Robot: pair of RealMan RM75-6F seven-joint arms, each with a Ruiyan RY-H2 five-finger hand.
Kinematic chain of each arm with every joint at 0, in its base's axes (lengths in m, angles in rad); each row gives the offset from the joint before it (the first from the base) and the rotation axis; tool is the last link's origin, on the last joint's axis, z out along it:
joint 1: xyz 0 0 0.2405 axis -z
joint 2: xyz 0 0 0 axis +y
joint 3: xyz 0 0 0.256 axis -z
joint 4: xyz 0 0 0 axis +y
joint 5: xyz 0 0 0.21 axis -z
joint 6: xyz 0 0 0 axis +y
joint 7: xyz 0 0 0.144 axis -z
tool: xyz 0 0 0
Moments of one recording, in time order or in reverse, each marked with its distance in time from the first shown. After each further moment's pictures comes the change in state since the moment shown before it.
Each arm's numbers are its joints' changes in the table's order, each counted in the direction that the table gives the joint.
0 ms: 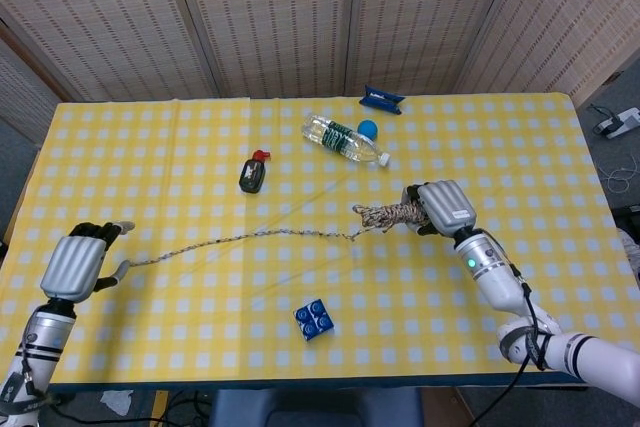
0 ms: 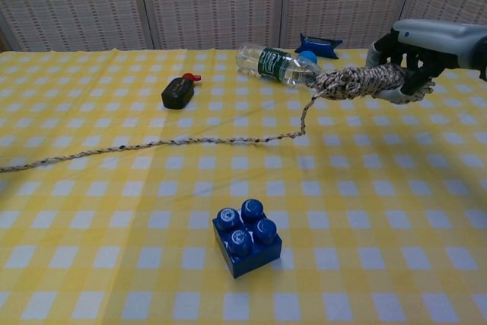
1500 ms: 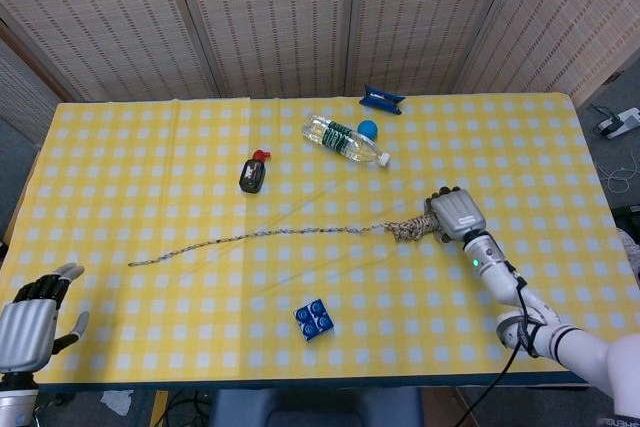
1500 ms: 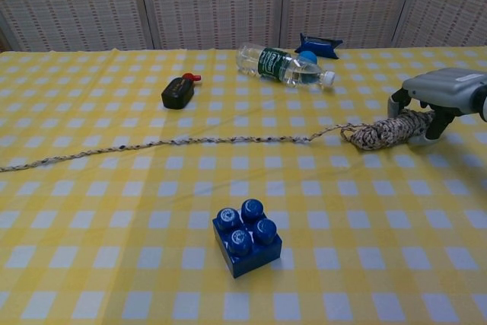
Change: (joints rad) left arm -0.286 0.008 -0.127 -0.091 -0.080 0.308 -0.043; right arm -0.025 -0.152 0.083 0.359 0.001 -0.158 0.139
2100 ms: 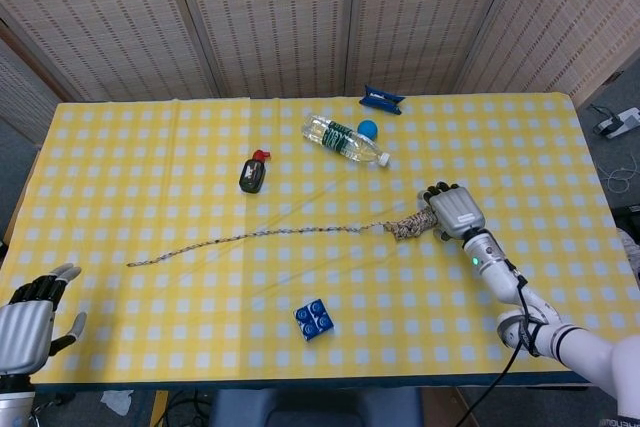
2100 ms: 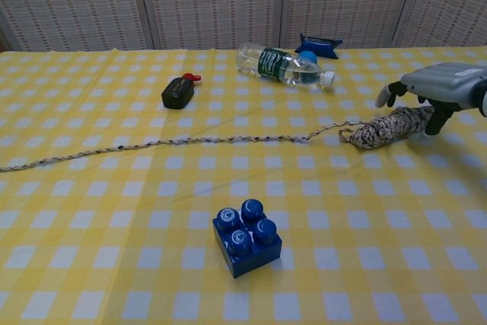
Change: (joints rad) left arm -0.009 0.011 -0.003 -0.016 -0.005 0.011 -0.010; right arm 0.003 0.010 -0.015 -0.012 0.023 0.001 -0.004
